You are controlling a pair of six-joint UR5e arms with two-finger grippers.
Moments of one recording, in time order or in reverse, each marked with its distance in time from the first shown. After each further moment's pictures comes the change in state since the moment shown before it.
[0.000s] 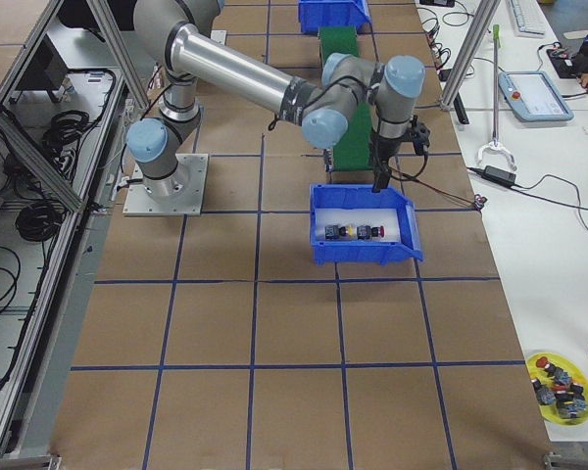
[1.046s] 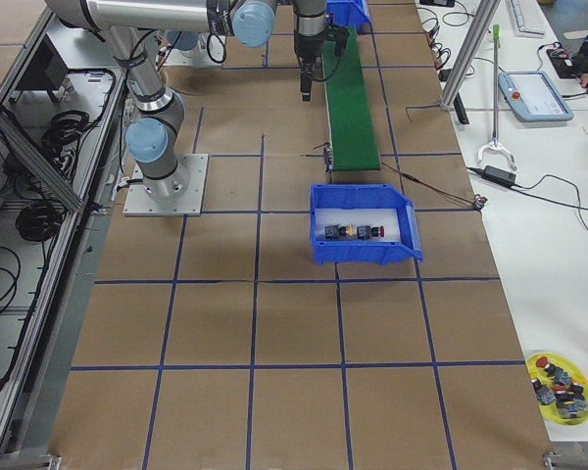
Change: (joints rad) left arm 0.000 -0.002 0.000 0.000 0.002 0.000; right arm 0.343 -0.403 0.343 0.038 0.005 0.406
